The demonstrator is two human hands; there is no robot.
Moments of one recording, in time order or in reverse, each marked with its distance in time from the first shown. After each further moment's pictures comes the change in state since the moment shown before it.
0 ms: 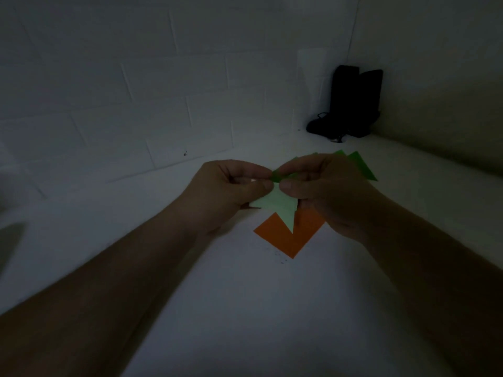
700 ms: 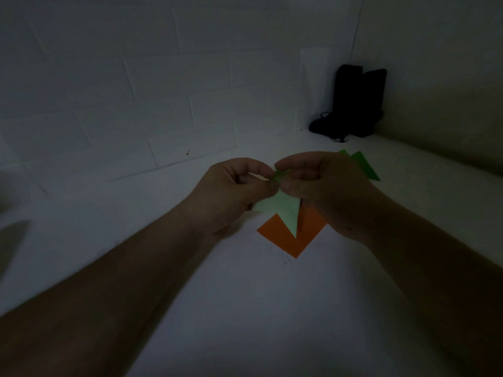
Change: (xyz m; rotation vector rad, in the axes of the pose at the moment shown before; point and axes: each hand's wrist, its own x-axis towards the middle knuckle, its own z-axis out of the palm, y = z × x) left_hand 0.002 -0.003 0.003 -0.042 -0.039 0.012; right_hand -0.002 -0.001 0.003 -0.066 -0.030 -0.060
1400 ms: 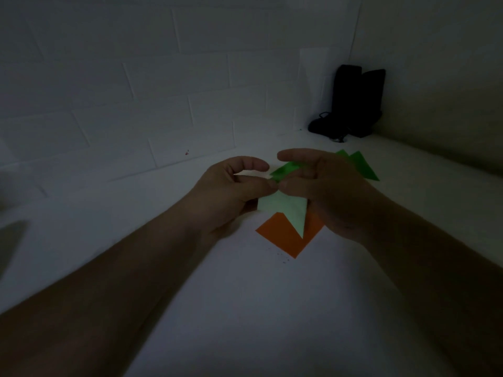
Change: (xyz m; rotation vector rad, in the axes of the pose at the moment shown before) left_hand -0.002 0.004 0.000 -0.196 -0.017 -0.100; right_hand 0.003 0.002 0.001 -0.003 -0.033 0.046
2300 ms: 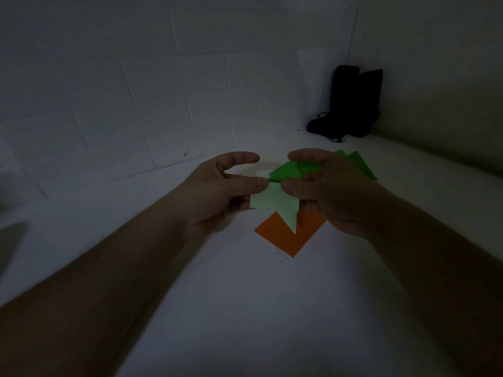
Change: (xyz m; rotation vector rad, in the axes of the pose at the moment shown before) left_hand 0.002 0.009 -0.013 0.020 -0.038 -0.063; right_hand 0.001 -0.001 -0.010 0.104 0.004 0.128
